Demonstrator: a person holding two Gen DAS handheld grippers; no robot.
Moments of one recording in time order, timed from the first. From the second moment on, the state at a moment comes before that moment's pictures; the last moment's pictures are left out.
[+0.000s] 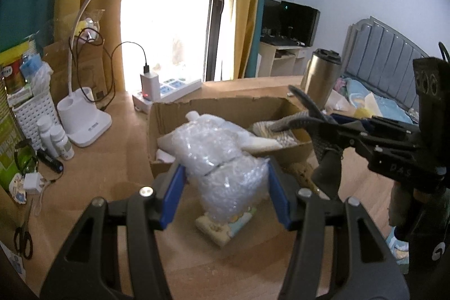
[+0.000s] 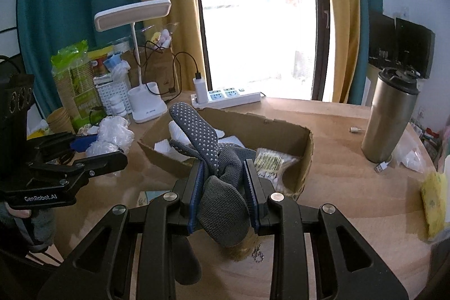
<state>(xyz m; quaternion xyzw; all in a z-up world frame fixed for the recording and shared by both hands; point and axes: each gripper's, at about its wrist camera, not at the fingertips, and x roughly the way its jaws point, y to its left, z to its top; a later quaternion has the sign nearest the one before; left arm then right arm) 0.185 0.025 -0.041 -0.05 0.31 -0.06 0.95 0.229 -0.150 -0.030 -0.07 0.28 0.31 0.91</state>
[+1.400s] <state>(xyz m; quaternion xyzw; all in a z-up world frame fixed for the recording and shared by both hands) 0.267 0.068 -0.062 -0.07 0.32 -0.03 0.94 0.321 -0.121 -0.034 -0.09 0.29 0.30 0.90</state>
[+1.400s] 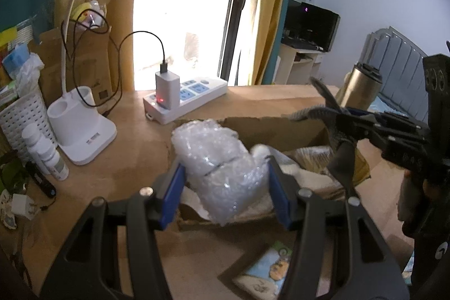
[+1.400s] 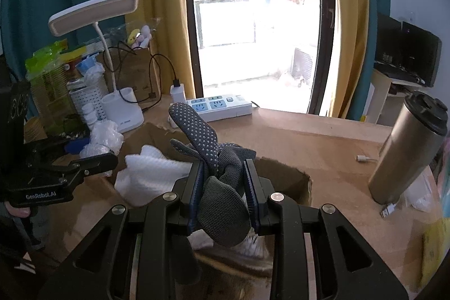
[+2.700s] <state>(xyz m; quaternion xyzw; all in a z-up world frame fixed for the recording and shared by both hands) 0.310 0.056 -0.093 -0.04 0.37 -0.04 0.93 0.353 -0.085 -0.093 -0.10 0.39 0.30 0.87</state>
